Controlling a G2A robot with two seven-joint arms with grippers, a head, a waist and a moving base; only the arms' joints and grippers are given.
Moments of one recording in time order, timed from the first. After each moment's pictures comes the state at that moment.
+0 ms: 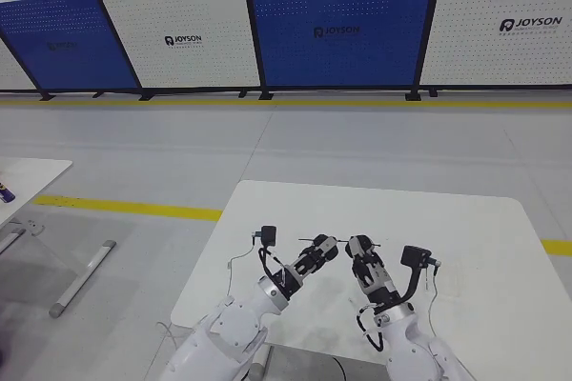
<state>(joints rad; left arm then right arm) 1.54 -1.21 -1.16 -1.78 0.02 -0.24 -0.15 -1.52 -1.38 1.03 -1.77 -0.61 -0.07 -0.04</state>
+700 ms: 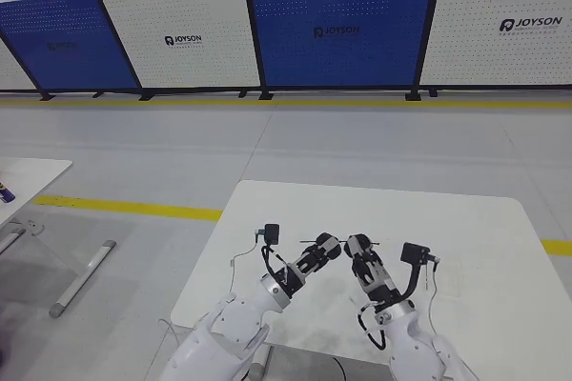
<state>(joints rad) 1.52 -1.21 -1.15 -1.77 -0.01 -0.23 -0.18 -1.51 -1.39 1.05 -1.77 -0.57 -0.08 0.01</state>
